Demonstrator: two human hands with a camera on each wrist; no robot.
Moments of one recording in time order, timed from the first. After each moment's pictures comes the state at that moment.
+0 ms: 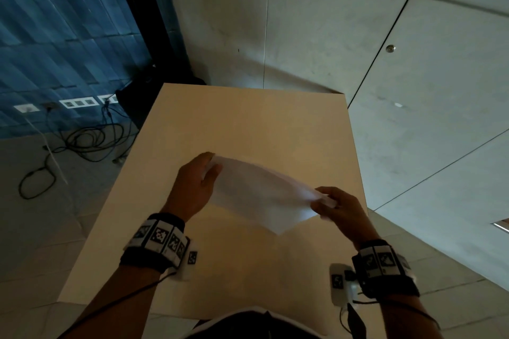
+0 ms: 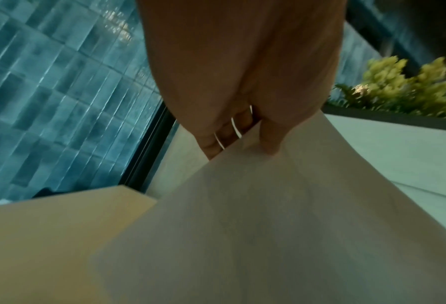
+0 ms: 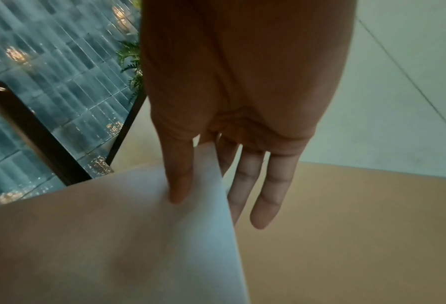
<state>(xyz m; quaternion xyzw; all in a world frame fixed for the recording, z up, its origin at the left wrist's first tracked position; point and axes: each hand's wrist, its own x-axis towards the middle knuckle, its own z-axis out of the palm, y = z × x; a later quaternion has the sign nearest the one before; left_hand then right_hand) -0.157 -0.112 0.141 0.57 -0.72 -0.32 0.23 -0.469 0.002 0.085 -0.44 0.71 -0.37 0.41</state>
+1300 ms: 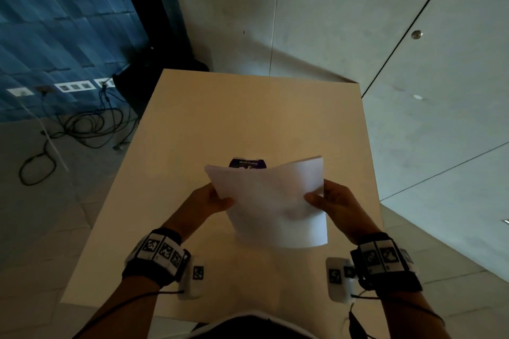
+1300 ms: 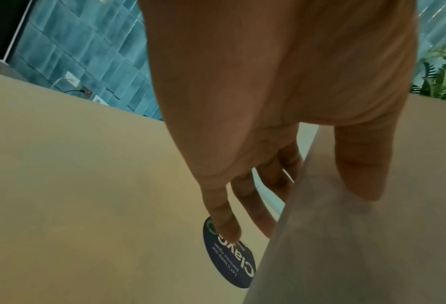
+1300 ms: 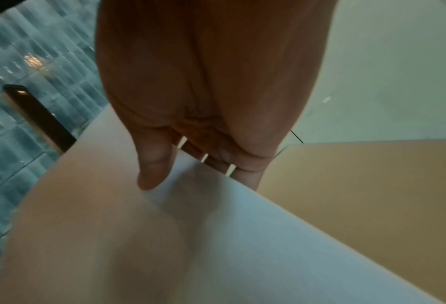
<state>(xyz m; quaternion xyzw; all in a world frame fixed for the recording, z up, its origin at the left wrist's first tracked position) -0.138 -0.116 0.094 0.51 -0.53 -0.65 0.18 -0.437 -0.039 0.109 -0.40 0.59 -0.41 0.57</state>
